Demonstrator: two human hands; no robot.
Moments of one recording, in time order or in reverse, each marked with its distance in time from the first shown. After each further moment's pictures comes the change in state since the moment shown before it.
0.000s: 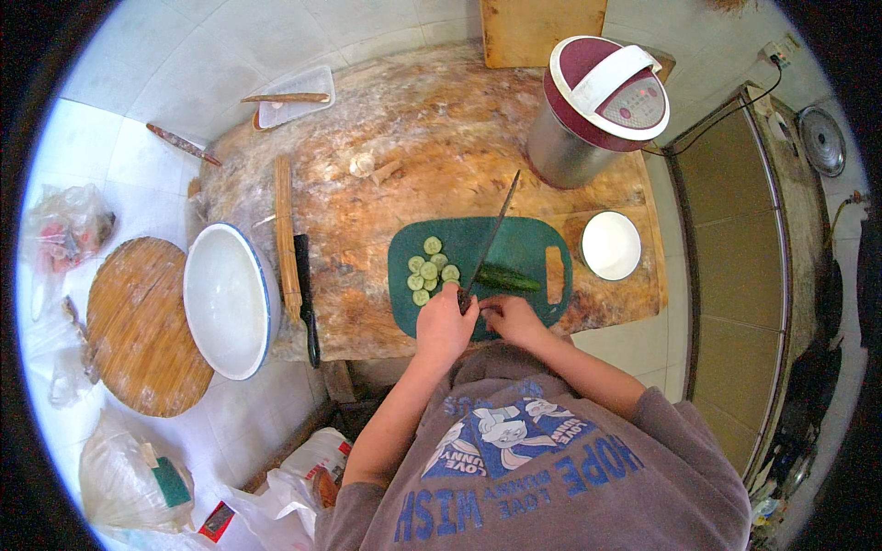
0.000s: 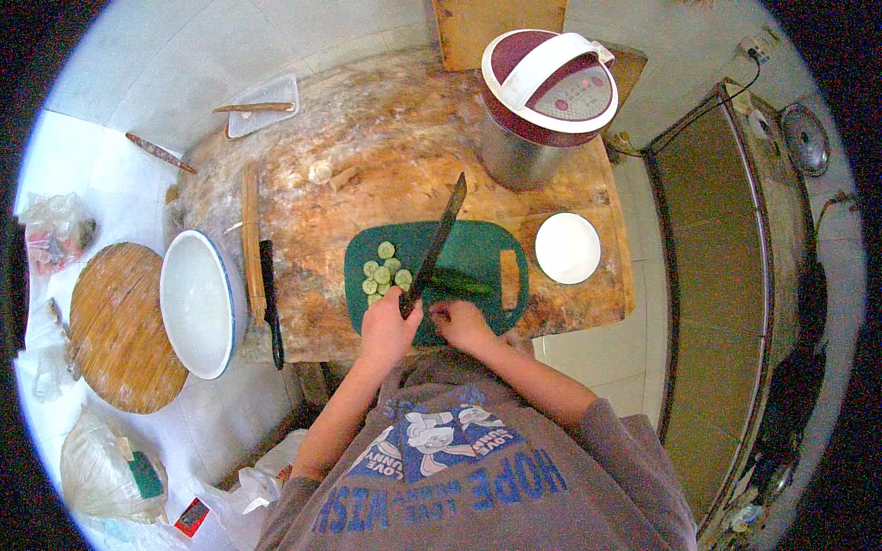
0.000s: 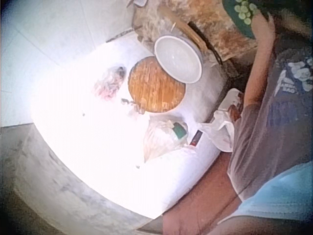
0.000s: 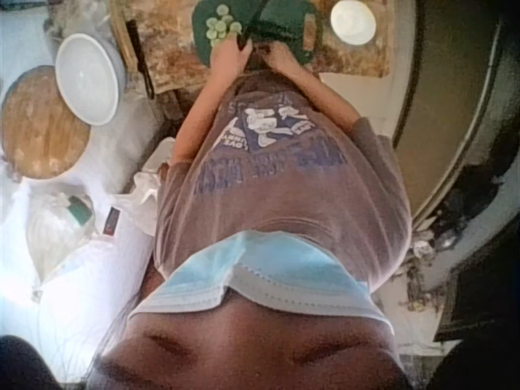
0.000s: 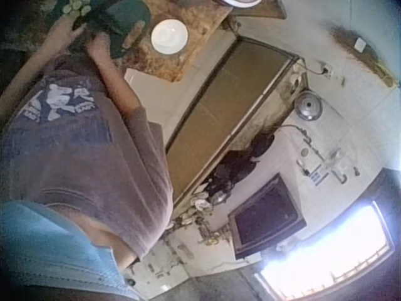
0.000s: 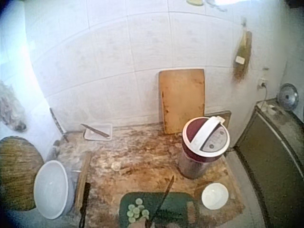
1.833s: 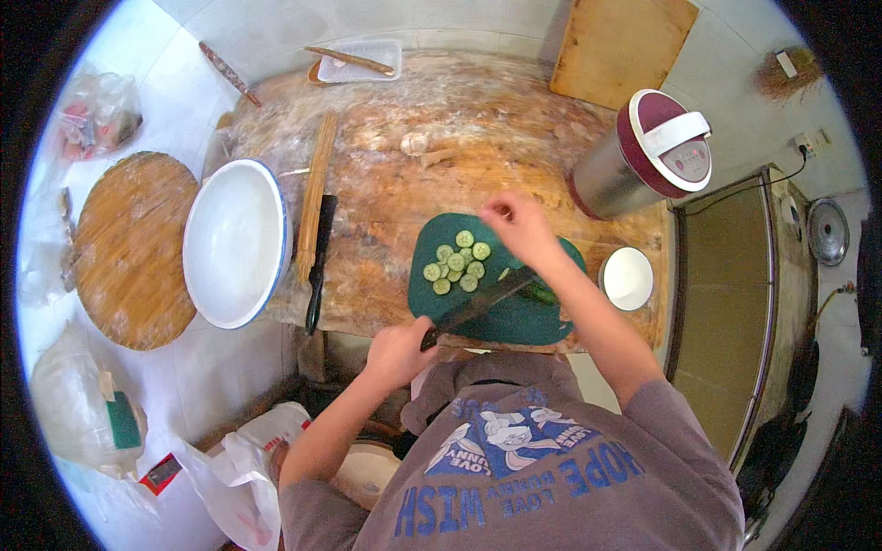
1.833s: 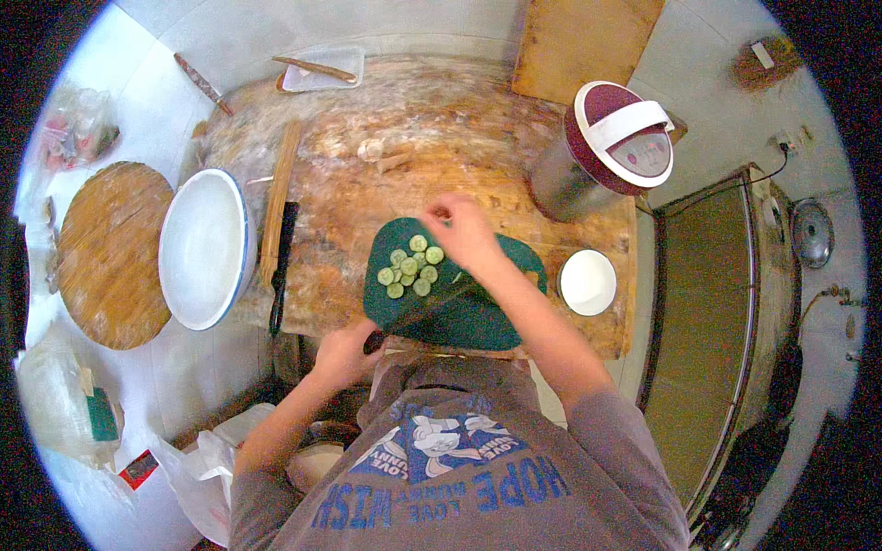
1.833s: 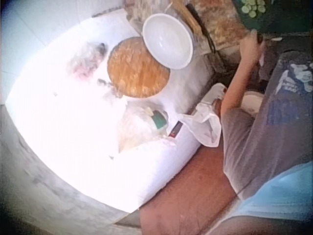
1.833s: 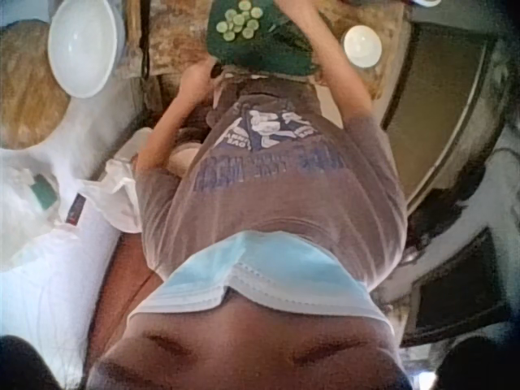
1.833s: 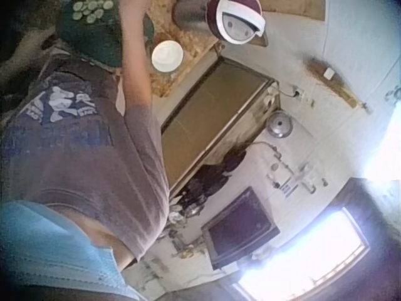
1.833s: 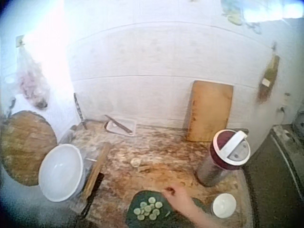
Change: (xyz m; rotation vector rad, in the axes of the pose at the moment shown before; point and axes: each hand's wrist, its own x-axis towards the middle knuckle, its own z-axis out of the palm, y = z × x) left_hand -0.065 -0.082 -0.049 0.107 -0.186 0.055; right_hand 0.071 -0.135 -0.058 -0.188 0.301 -0.493
